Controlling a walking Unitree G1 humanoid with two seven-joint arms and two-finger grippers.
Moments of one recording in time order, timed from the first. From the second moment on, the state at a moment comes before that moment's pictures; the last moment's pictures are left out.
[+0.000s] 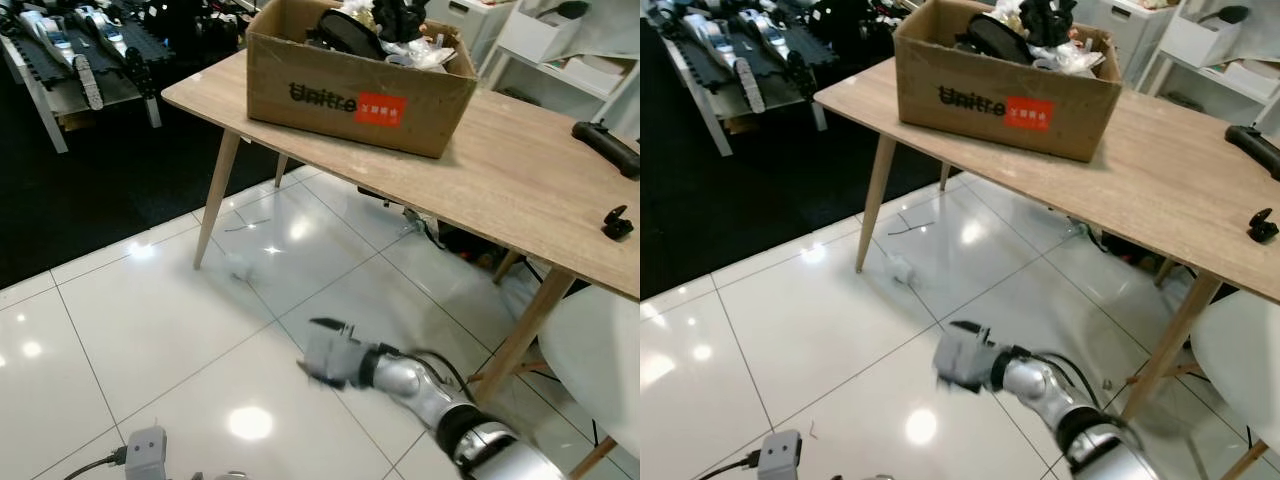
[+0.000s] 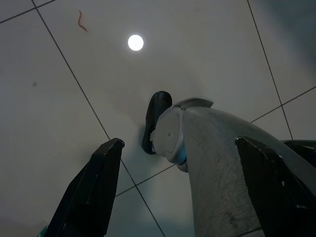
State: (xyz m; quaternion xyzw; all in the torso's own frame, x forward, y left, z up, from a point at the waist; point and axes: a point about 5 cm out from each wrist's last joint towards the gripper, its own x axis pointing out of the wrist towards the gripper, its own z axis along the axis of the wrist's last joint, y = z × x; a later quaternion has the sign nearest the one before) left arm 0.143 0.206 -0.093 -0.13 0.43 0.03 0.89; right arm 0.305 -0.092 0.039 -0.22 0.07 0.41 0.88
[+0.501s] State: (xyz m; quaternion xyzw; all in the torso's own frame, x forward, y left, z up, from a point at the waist) left arm 0.141 0.205 -0.094 -0.13 0.44 0.04 0.89; right arm 0.217 -0.184 -0.065 0.03 0.43 0.08 0.90
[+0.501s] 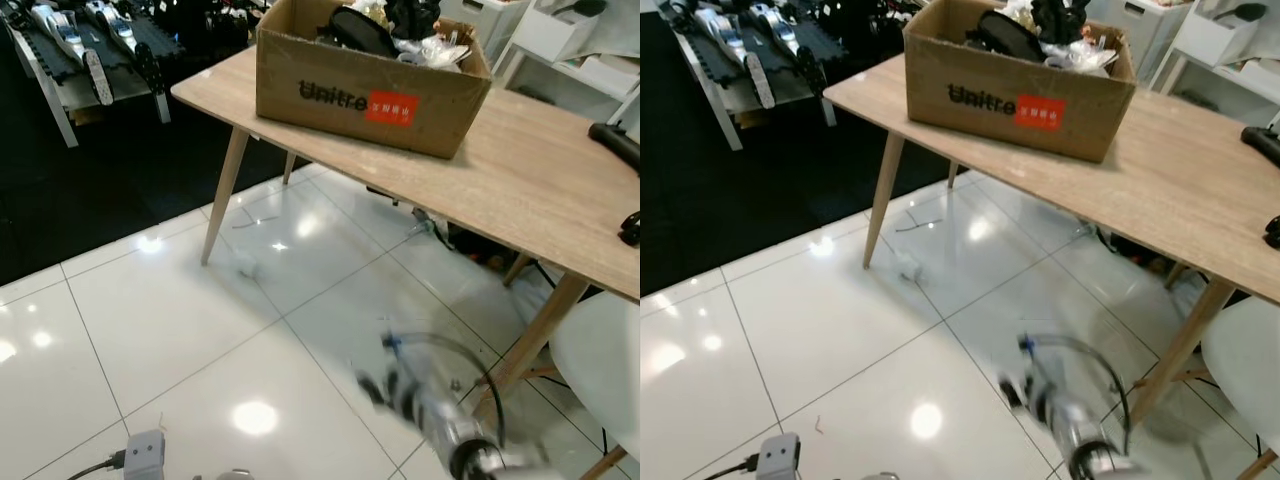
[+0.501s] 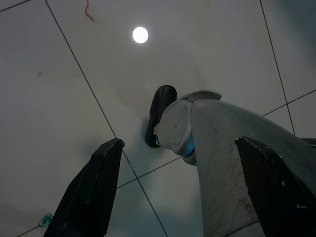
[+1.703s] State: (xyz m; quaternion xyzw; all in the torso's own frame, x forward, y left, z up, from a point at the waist) left arm 0.116 0.203 -0.104 -0.08 0.48 0.06 0.87; right arm 0.200 -0.205 -0.074 -0.07 0.49 0.04 0.87
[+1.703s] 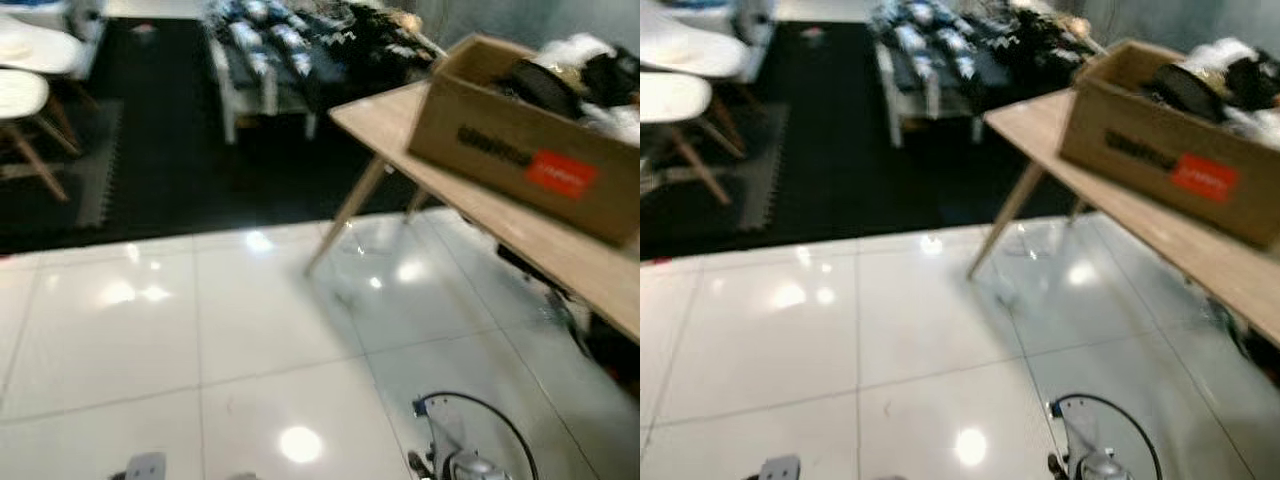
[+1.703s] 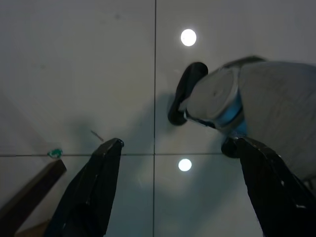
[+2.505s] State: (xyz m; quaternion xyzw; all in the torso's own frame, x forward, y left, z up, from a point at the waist) left arm 0.122 0.201 -0.104 -0.08 0.49 0.05 0.87; right arm 0.159 -0.220 -0.090 -0.08 0.53 0.01 0.84
